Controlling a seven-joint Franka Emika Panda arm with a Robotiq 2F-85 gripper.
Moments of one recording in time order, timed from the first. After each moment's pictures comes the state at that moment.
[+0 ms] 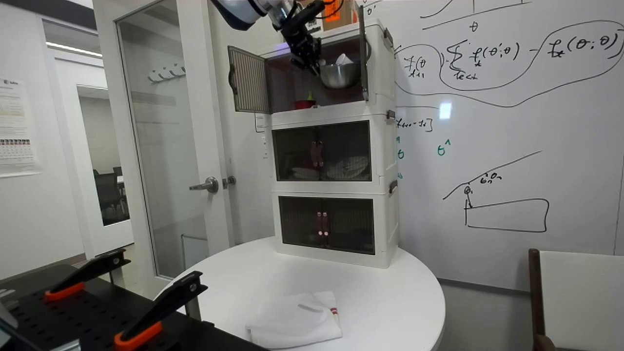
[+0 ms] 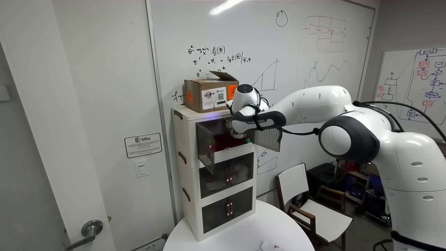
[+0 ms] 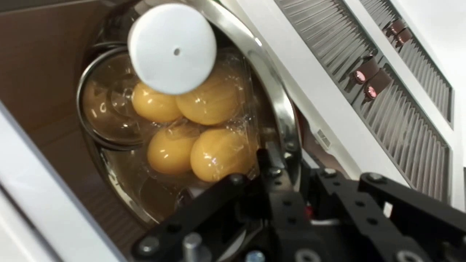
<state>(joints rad) 0.04 0.42 0.02 -1.40 -0.41 2.42 -0.59</state>
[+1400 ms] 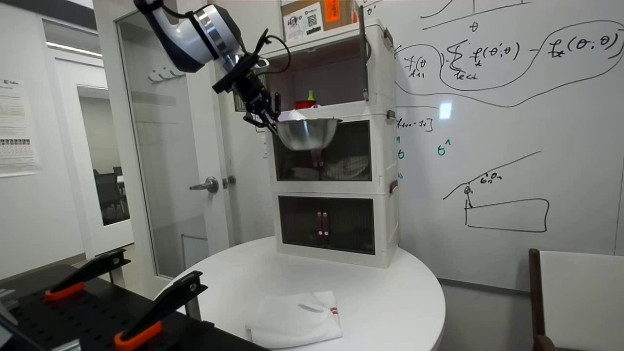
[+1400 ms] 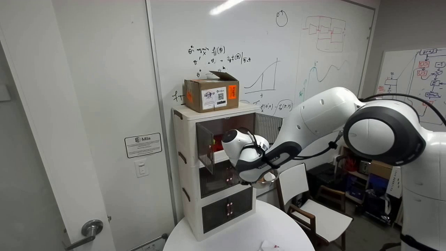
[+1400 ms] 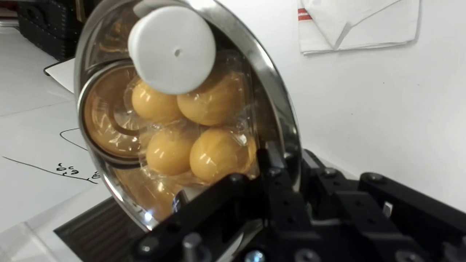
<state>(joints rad) 0.17 0.24 0.04 -2.00 -0.71 2.22 0.28</state>
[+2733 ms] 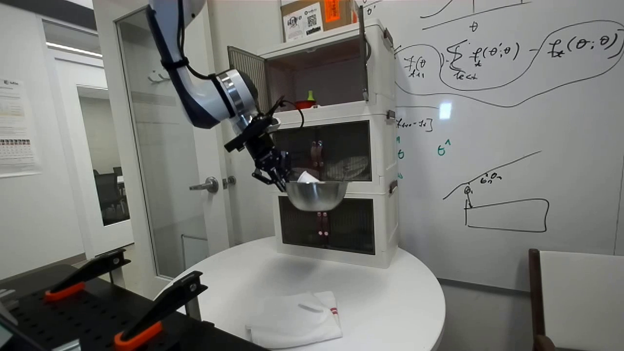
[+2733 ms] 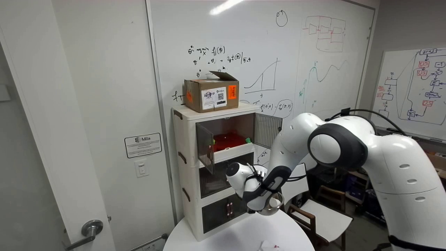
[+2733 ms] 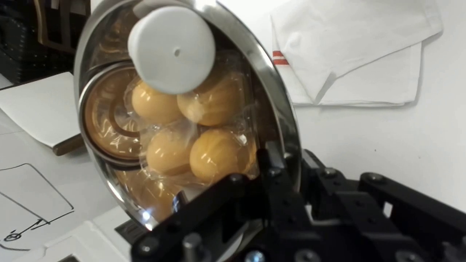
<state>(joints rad) 0.16 0.51 0.00 -2.01 -0.80 2.36 0.35</state>
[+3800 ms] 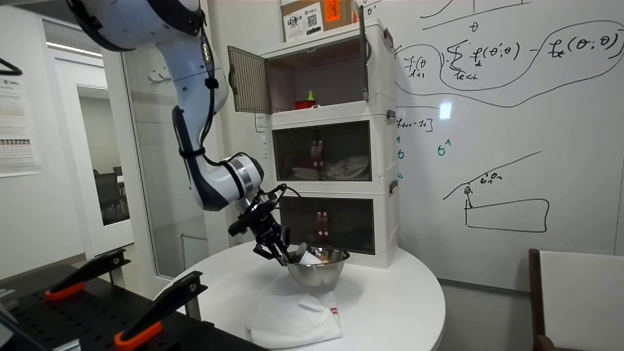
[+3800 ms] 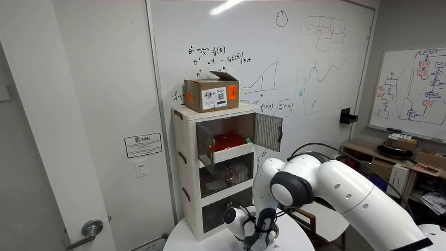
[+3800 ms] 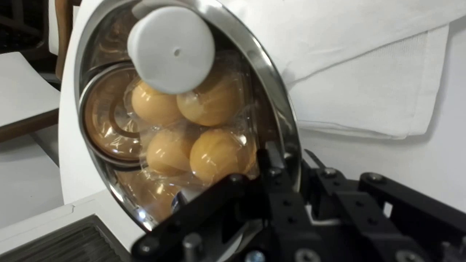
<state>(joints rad) 0.30 1.04 -0.14 -1.75 -0.91 2.58 0.54</state>
